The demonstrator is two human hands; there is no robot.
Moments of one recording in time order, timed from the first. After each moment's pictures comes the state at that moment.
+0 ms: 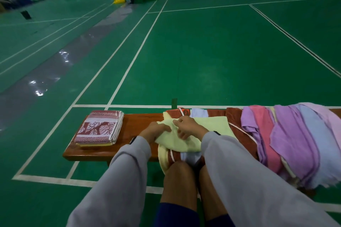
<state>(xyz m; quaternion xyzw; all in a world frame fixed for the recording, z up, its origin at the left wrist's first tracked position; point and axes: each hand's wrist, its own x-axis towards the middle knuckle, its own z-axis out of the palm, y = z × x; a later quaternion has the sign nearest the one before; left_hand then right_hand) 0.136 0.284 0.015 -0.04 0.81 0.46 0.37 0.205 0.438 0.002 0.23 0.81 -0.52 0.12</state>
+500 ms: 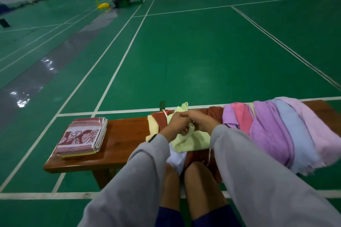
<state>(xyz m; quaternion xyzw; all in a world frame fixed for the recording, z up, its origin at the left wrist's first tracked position) 0.207 0.420 0.026 0.15 0.80 0.49 0.32 0.239 0.522 0.024 0.34 0.64 -0.68 0.11</state>
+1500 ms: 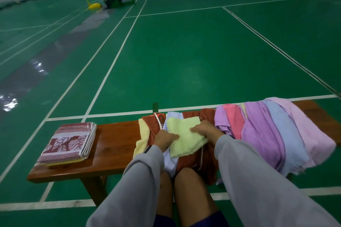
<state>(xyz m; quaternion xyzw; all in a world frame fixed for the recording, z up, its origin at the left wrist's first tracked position) 0.182 0.404 -0.057 0.06 0.84 0.42 0.33 0.277 0.582 -0.024 0.42 0.76 -0.49 0.09</state>
